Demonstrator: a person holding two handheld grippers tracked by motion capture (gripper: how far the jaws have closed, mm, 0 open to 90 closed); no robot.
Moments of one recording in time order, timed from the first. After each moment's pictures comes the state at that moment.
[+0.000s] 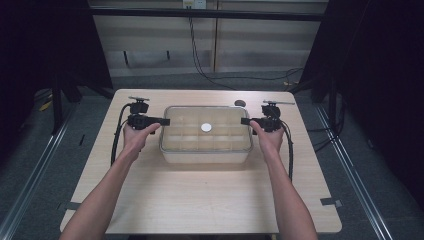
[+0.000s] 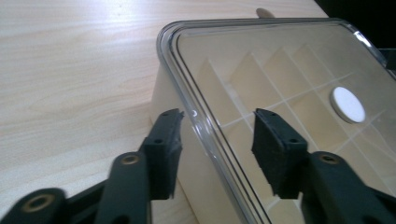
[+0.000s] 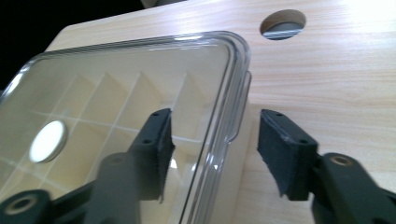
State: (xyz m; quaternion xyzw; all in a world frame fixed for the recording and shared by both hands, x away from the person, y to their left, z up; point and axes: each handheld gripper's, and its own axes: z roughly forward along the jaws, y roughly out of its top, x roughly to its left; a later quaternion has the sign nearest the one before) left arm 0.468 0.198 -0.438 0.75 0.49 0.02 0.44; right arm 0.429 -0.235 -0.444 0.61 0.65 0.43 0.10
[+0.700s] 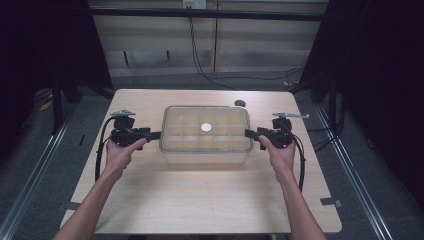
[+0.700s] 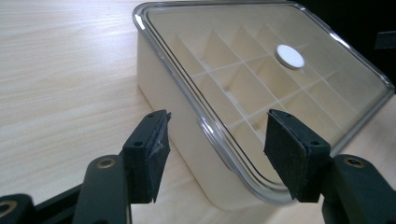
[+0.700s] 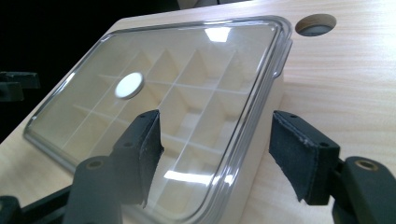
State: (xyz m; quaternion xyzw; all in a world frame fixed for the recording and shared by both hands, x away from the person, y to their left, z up) left arm 0.397 0.228 -0.424 0.77 0.44 0.05 0.46; right arm 0.359 -0.242 -0.424 0.56 0.68 0.47 0.10
